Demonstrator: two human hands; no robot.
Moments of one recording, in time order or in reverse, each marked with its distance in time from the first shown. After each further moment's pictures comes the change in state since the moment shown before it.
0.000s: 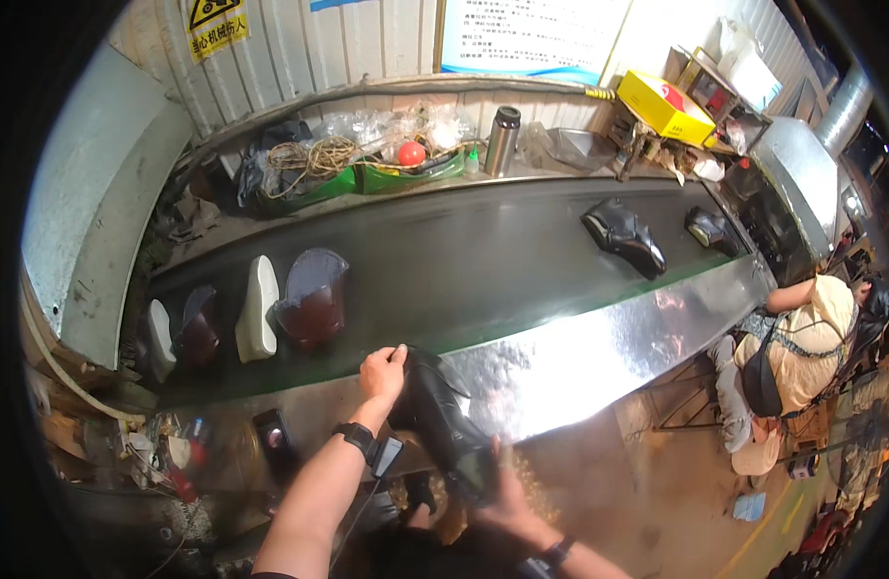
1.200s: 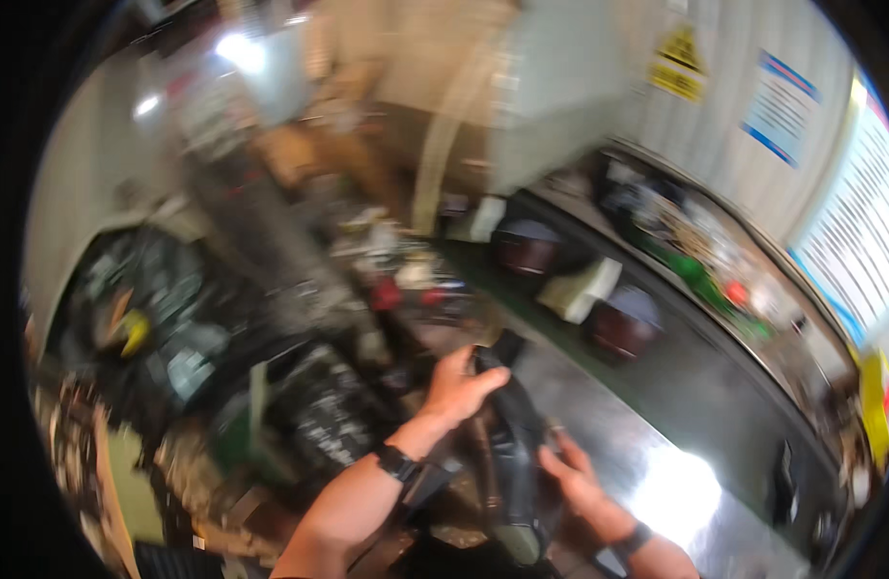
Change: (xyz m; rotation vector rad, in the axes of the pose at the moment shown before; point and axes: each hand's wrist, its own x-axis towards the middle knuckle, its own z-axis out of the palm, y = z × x) left_hand -0.235 0.009 -0.274 -0.627 0.557 -0.125; right_hand 0.098 -0.143 0.052 0.488 -1.075 0.550
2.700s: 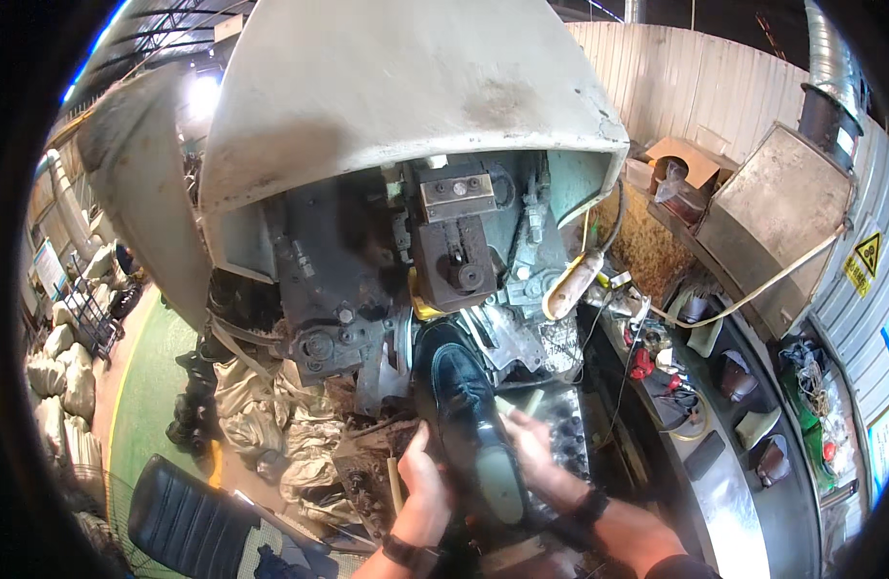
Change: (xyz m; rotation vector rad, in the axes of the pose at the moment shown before) left_hand -0.253 0.003 -0.467 -1.041 1.049 -0.168; right_hand 0.072 0.023 0.589 0.219 -0.579 0.051
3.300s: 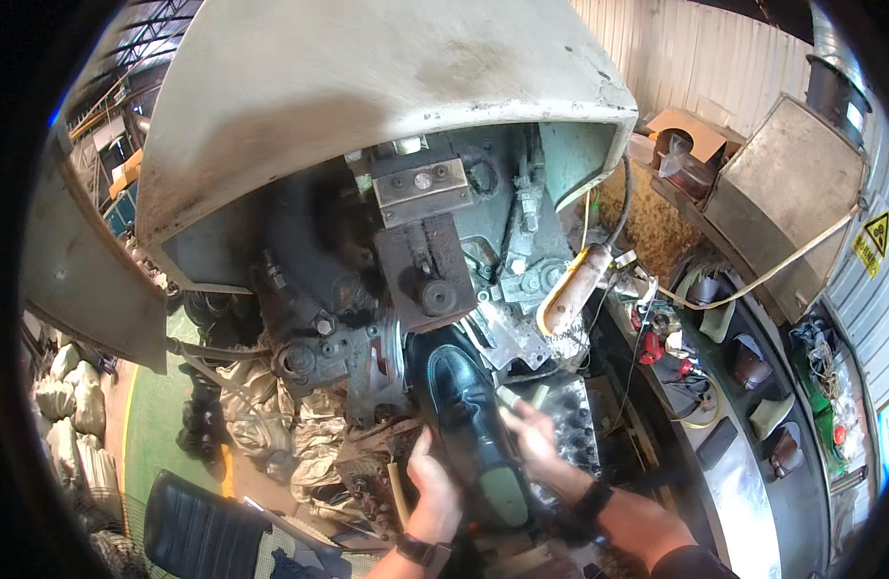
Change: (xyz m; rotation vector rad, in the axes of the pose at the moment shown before) left_hand 0.045 -0.028 -0.007 -0.163 -0.078 -0.034; right_hand 0.027 0.006 -0.016 0.089 -0.008 -0.041
